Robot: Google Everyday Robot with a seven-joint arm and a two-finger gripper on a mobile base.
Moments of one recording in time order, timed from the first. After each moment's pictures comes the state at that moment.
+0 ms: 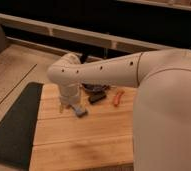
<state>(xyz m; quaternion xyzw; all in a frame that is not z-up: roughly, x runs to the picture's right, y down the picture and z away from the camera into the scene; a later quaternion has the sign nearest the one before) -0.108 0.103 0.703 -0.26 0.23 0.64 0.68</state>
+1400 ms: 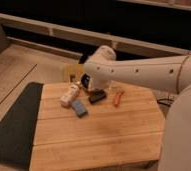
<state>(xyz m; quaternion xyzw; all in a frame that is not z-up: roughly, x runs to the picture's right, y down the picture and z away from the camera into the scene) 0.060 0.015 0.769 -0.12 0.16 0.77 0.60</state>
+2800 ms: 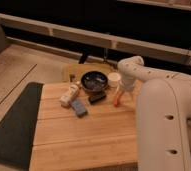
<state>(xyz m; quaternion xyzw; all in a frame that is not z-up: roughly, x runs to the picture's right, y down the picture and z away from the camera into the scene) 0.199 0.053 0.918 -0.20 0.27 0.74 0.58</state>
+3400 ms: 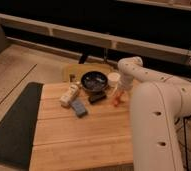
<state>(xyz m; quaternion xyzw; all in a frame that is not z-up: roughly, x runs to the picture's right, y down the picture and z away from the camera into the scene) 0.184 0.051 0.951 -0.24 0.25 0.72 0.59</state>
